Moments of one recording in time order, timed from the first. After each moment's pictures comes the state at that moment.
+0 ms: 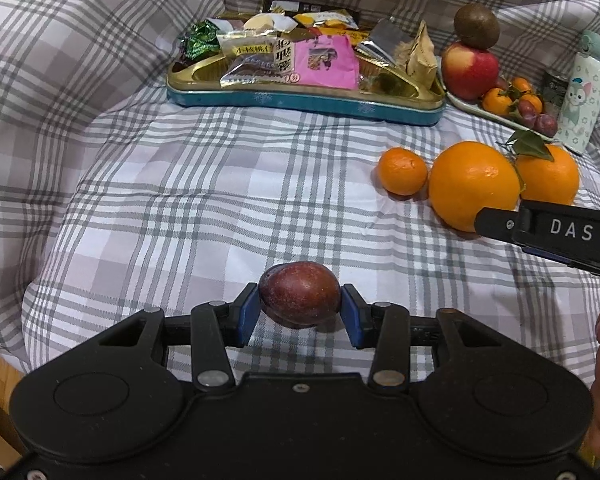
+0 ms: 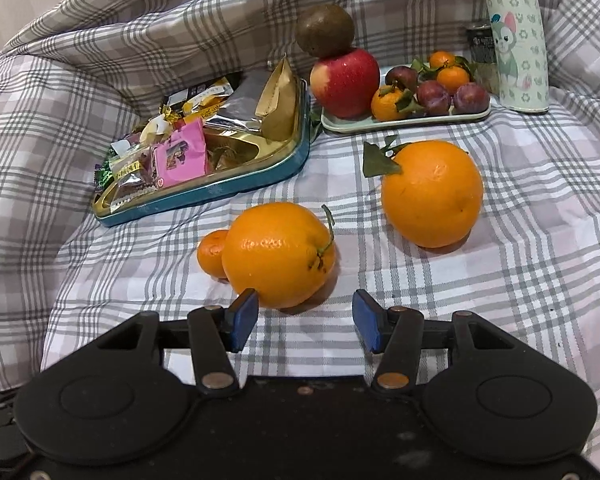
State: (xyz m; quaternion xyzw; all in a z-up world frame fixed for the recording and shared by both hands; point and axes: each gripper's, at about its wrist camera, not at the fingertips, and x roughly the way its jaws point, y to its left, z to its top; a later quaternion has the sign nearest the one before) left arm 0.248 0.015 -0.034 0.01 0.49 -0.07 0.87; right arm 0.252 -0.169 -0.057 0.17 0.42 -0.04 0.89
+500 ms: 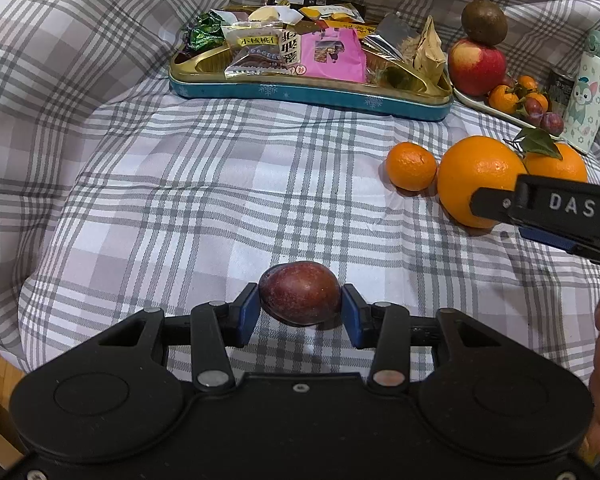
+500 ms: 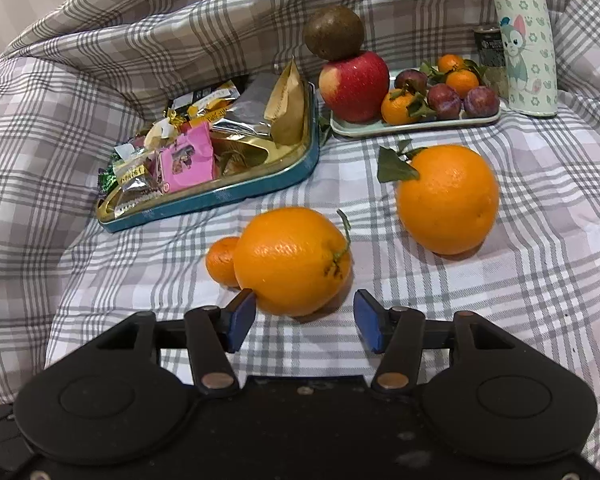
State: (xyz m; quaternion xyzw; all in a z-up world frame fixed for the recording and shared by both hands) left arm 0.250 0.018 -0.038 0.01 0.49 -0.07 0.87; right arm 0.259 -0.161 -0.060 0.17 0.41 -0.04 0.90
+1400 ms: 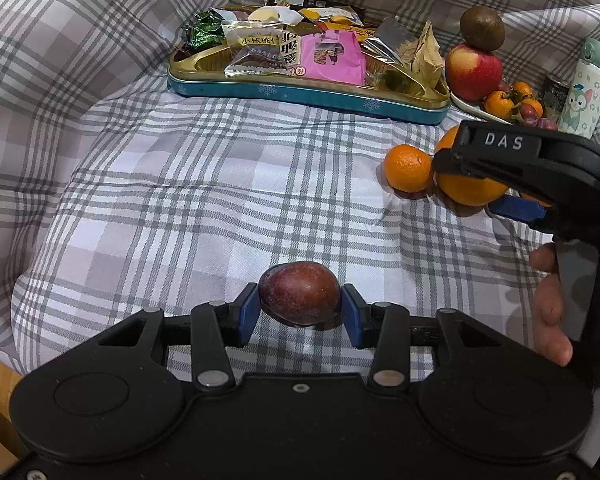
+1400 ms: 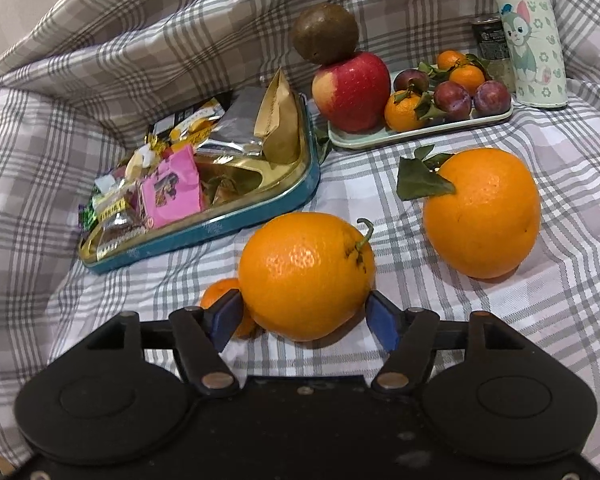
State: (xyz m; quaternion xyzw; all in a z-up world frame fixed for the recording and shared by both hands) left arm 0.249 0.022 -0.038 -0.01 0.49 -0.08 0.87; right arm 0.293 -0.154 -0.080 0.22 0.38 -0.07 0.90
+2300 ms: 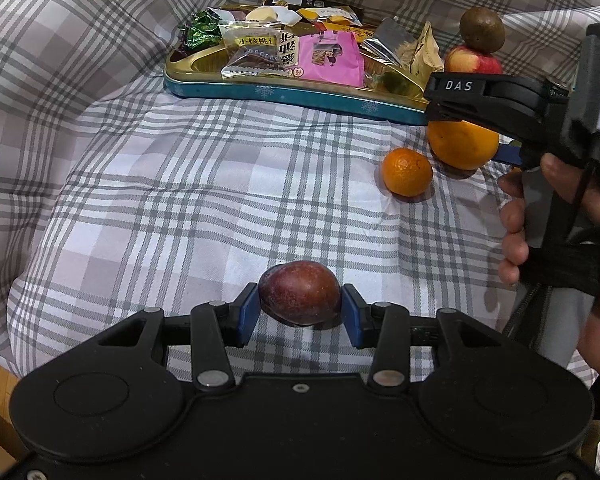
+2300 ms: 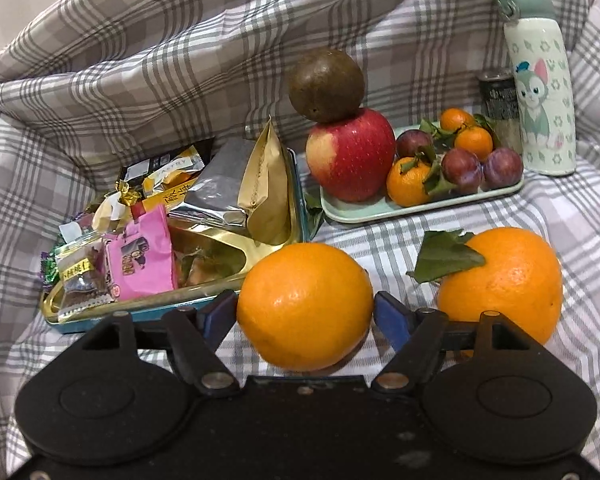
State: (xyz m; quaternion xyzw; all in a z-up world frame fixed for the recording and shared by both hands) left arm 0.253 0.021 -0.039 -0.01 0.49 -0.08 0.87; right arm 0.342 -0.157 -0.078 0.17 0.33 -0.12 0.92
